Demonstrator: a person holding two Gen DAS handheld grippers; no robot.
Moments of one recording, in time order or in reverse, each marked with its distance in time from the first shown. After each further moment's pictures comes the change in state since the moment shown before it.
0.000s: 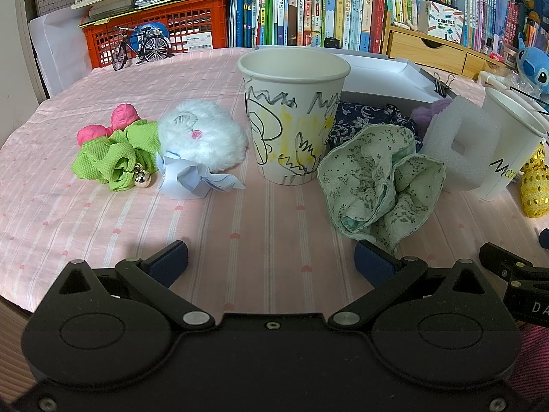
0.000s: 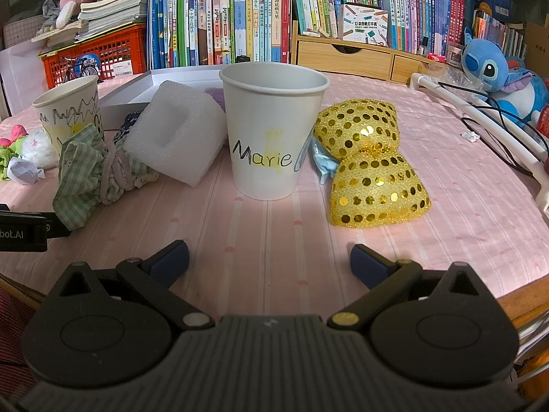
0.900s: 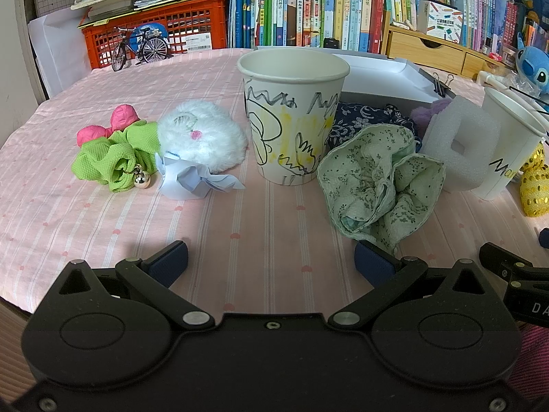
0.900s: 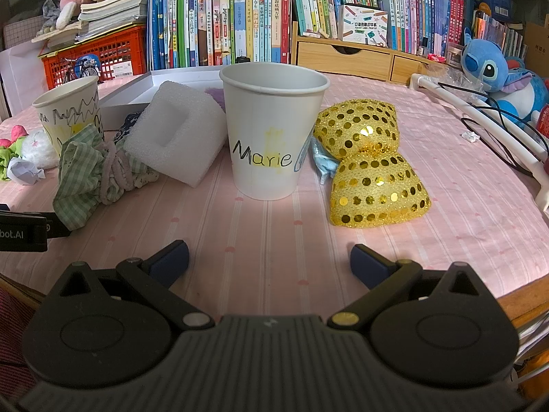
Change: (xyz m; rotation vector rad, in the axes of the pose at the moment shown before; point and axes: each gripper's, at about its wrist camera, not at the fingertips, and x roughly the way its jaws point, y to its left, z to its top) left arm -0.001 0.000 0.000 0.003 -0.002 -0.002; right arm -0.002 0.001 0.000 -0.001 -0.008 0.001
